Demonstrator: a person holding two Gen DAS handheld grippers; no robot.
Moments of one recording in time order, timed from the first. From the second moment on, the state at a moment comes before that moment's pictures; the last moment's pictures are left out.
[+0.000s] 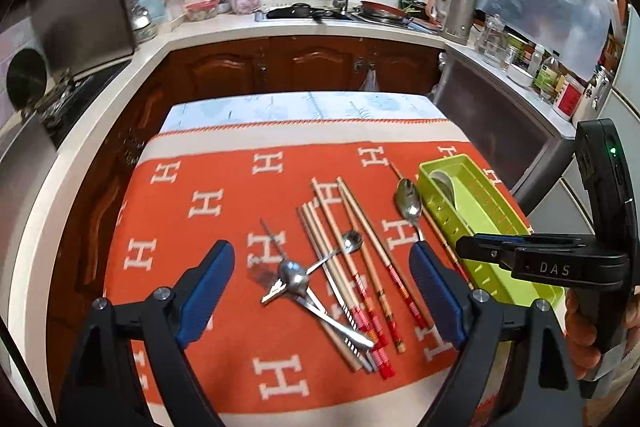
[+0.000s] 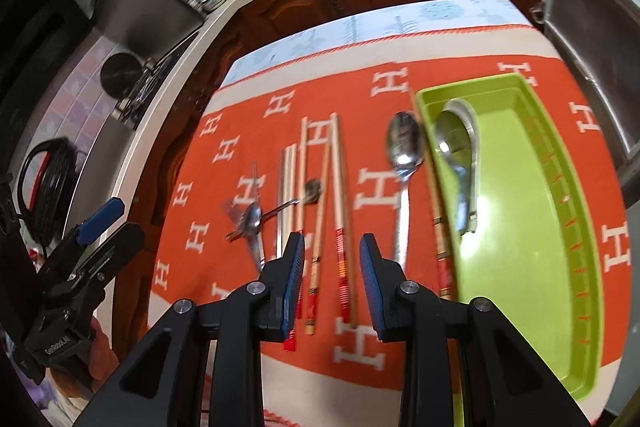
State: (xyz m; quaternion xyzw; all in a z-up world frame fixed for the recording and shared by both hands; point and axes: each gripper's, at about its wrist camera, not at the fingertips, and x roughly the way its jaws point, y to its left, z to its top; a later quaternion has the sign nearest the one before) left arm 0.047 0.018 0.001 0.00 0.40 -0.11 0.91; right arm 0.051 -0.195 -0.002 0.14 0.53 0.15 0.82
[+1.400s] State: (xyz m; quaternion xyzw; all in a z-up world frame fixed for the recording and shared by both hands) left arm 0.074 0.037 -0.107 -0.08 0.51 -0.16 0.84; right arm 0.116 -0.160 -0.112 0.07 0.57 0.11 0.81
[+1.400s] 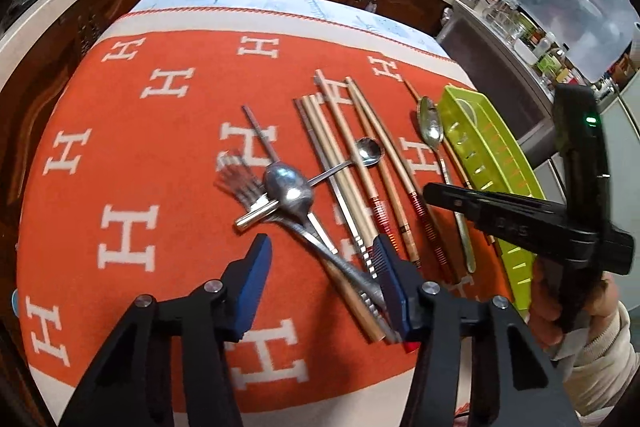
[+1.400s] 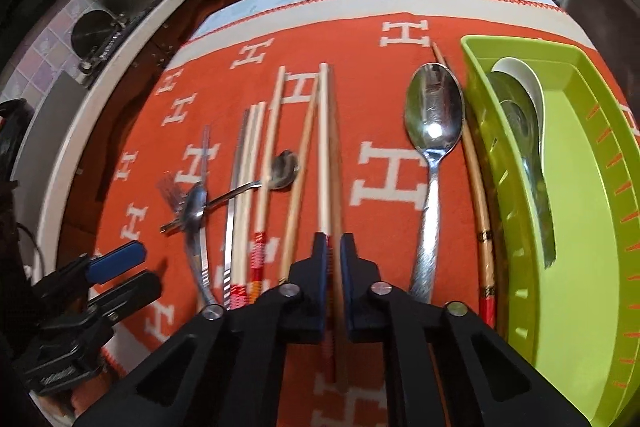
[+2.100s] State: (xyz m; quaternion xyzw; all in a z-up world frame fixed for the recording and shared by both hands) left arm 0.118 0.002 -0.121 -0.08 0.55 -0.17 0.81; right arm 0.123 -0.140 -0.117 -0.01 0.57 0.13 0.81
